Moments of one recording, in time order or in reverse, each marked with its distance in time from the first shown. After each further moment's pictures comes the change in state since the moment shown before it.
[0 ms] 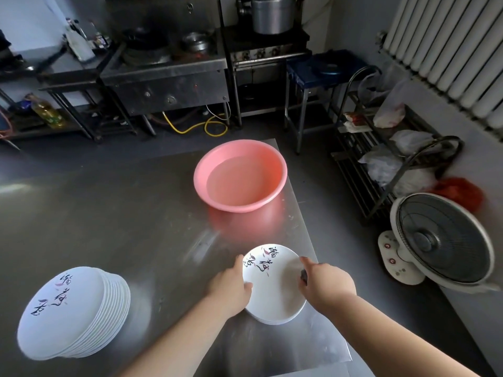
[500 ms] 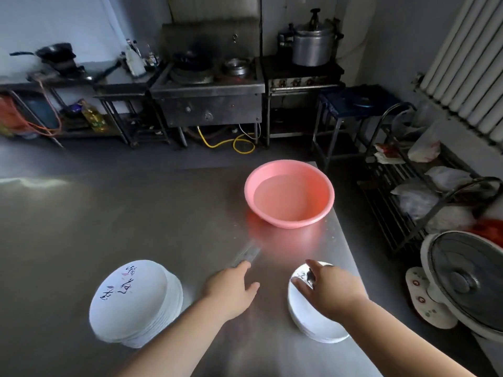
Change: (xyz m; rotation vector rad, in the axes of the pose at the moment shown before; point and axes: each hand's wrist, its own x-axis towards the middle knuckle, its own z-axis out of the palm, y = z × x) left_hand -0.034 -0.120 -0.062 -0.038 0.187 0.031; right_hand -0.007 -0.118 -0.036 0.048 0.144 -0.199
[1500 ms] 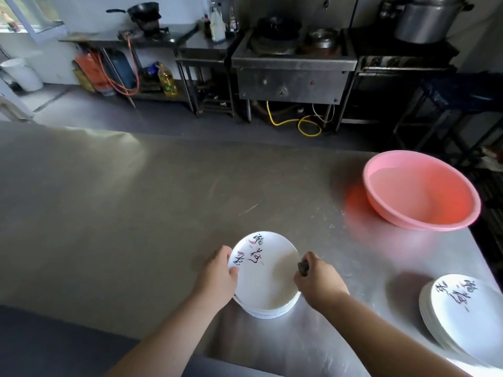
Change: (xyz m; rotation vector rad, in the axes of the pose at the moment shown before) left_hand -0.085 -0.315 -0.041 -0.441 0.245 -0.343; right_hand 0.033 -0.323 0.105 0.337 -0.231 0.115
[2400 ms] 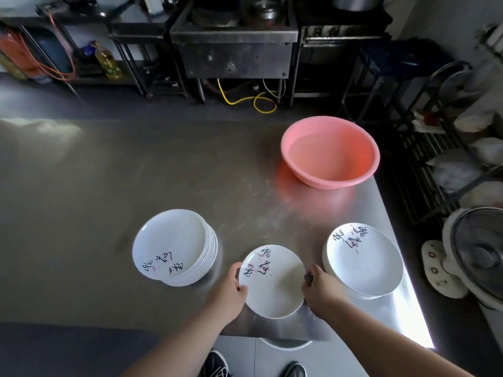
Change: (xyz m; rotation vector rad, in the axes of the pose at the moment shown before) left_hand -0.094 0.101 0.200 -0.057 -0.375 -0.015; right_hand -0.046 0.248 -0.046 -0.053 0.010 0.217
